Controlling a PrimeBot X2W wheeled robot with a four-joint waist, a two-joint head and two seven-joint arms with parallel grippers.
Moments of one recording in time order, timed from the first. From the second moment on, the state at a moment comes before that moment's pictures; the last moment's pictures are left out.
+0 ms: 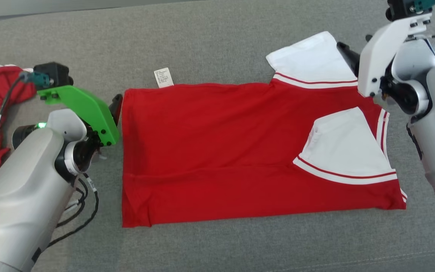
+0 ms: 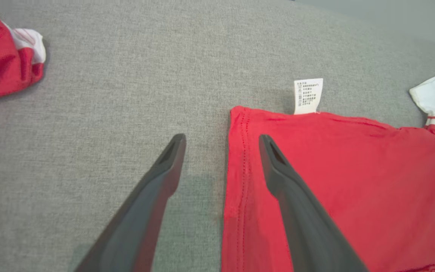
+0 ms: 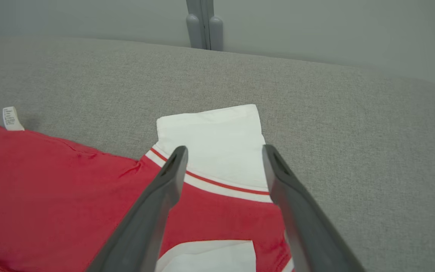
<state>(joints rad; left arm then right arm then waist) -0.82 0.43 -0.74 0.54 -1.09 0.21 0.32 -0.84 -0.32 0.23 0.41 0.42 0.13 0.67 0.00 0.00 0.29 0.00</state>
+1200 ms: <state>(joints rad) -1.03 0.24 -0.91 0.79 -0.90 0.05 0.17 -1.22 -0.46 0.53 0.87 0.56 0.13 0.39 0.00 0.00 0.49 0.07</state>
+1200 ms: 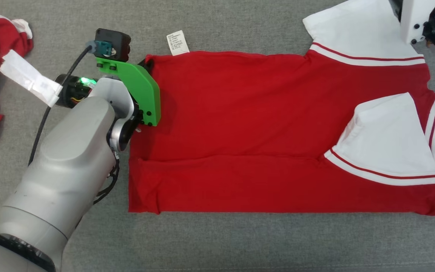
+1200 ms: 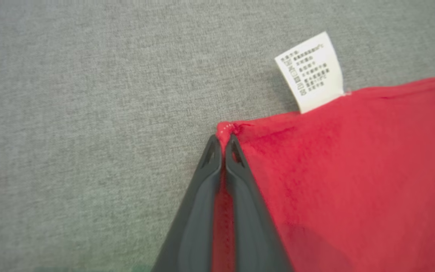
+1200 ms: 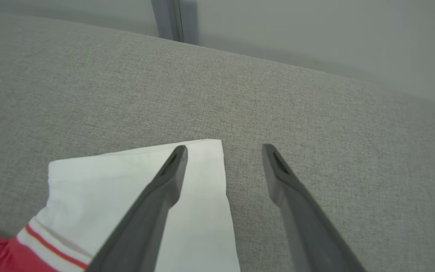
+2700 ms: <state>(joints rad) -0.88 0.28 -0.96 0.80 -0.80 0.05 -0.22 -0.86 -0.63 0.63 0.58 0.70 0.13 0.13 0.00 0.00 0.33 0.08</state>
